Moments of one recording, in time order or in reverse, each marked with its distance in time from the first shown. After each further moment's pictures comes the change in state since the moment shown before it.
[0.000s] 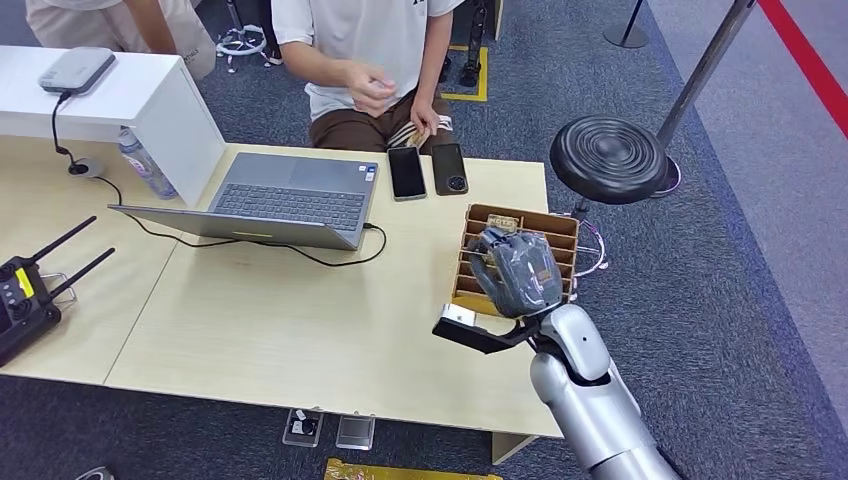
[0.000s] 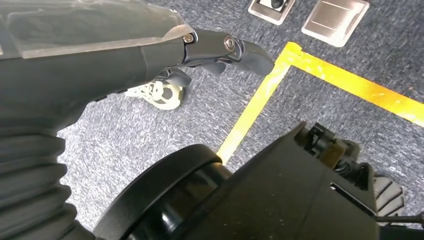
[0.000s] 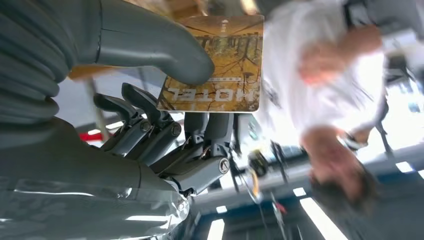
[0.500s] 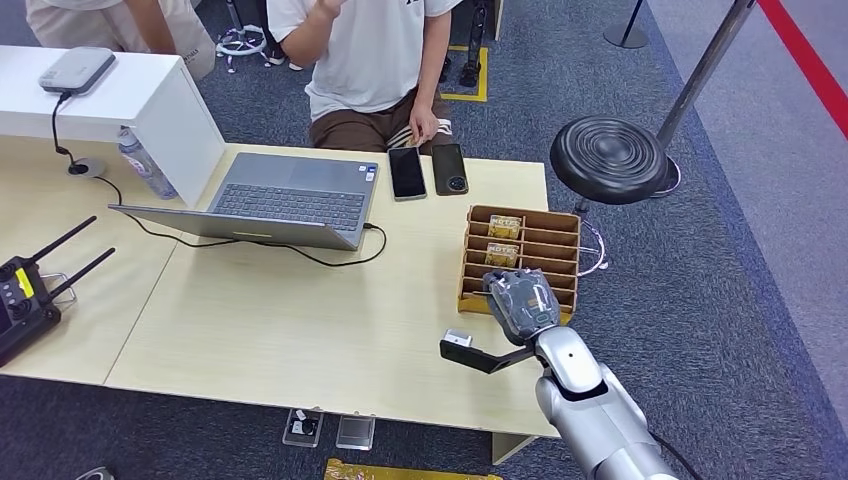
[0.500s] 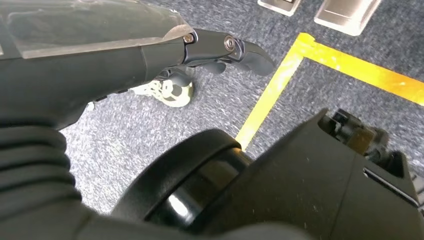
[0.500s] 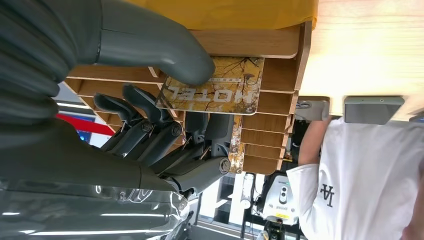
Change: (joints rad) left arm 0.025 0.002 0.016 0.000 0.021 0.049 -0.017; right arm 0.062 -0.141 -0.067 0.374 0.221 0.053 0.156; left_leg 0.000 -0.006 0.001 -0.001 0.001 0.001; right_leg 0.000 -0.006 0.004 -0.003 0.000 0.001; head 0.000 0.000
